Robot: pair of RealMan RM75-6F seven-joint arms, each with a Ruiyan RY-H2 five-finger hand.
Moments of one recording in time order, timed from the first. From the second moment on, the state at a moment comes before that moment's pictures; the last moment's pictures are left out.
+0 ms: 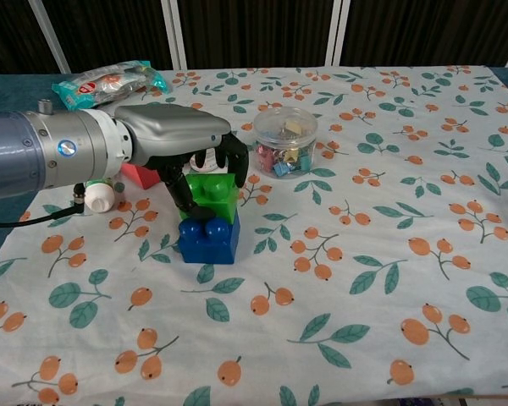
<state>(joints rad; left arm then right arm) -1.02 -1.52 -0.05 -1.69 0.89 0.91 0.59 0.11 -1.08 0.03 -1.65 -1.52 1.40 0.22</state>
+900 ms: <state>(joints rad) -0.64 -1.23 0.09 -1.89 1.26 1.34 0.40 0.10 -1.08 0.03 -1.65 -1.53 1.42 0.18</state>
